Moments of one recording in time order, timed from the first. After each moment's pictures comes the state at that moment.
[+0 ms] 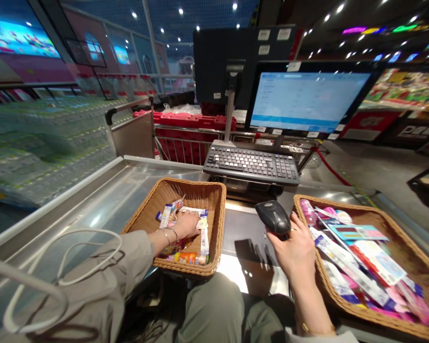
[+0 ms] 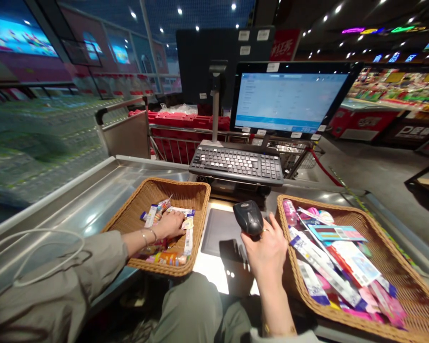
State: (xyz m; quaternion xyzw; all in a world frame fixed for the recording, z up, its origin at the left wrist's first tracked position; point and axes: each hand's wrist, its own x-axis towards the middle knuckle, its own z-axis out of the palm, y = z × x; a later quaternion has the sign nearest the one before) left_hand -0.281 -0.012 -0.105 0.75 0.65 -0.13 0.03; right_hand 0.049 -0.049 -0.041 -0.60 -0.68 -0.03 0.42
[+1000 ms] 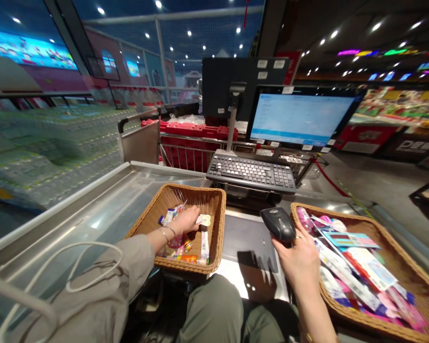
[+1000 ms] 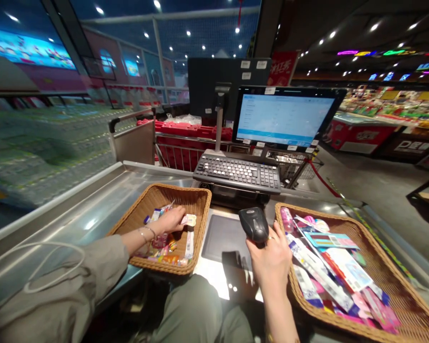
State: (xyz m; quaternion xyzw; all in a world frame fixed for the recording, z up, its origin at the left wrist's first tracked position) left_hand -0.303 -0.001 -0.086 0.80 0.60 -0.02 0.00; right_hand 0.062 -0.057 -0.034 -0.61 -0.66 -0.03 0.43
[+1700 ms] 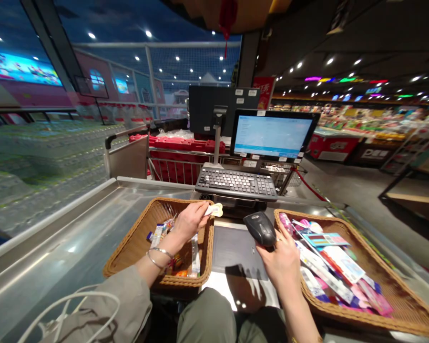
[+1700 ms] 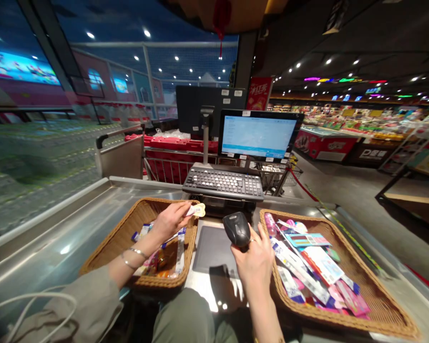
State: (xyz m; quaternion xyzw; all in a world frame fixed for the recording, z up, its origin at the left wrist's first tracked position) left_hand -0.242 -0.011 -0.006 0.80 0.47 0.31 -0.20; right_hand 0.051 -0.066 -0.017 -0.59 -0.67 -0.04 0.45
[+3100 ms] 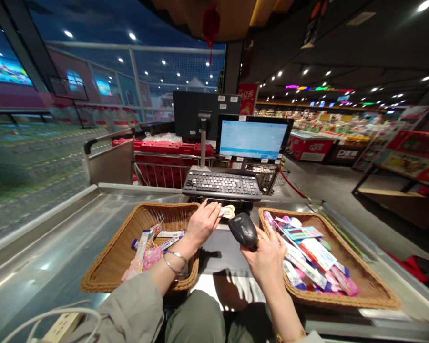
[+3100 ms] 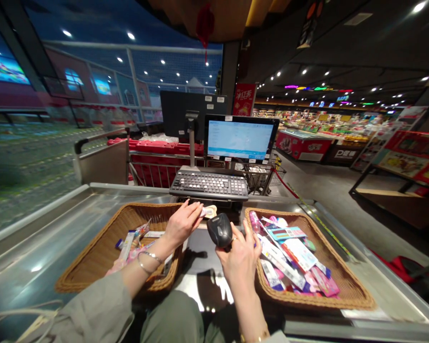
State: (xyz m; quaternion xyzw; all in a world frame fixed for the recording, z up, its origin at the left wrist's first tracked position) left_hand -0.159 0.002 0.001 0.80 0.37 0.37 -0.27; right_hand 0.048 -0.083 0.000 -0.58 -0.70 -0.11 0.40
